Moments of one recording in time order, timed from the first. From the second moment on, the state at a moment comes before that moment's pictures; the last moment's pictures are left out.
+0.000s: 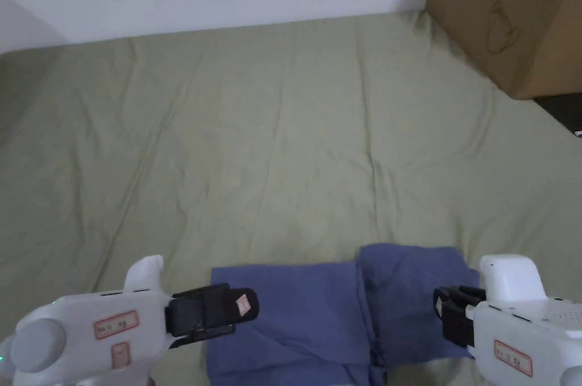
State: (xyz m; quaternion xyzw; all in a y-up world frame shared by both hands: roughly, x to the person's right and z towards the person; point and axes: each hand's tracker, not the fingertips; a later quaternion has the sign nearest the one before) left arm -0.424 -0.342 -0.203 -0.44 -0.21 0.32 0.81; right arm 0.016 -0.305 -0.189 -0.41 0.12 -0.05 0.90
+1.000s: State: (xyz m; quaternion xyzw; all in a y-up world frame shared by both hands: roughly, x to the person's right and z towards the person) left arm -0.532 -0.394 -0.186 -0.47 -0.14 0.46 0.74; right arm -0.013 -0.294 -0.202 -0.41 0.14 -0.01 0.90
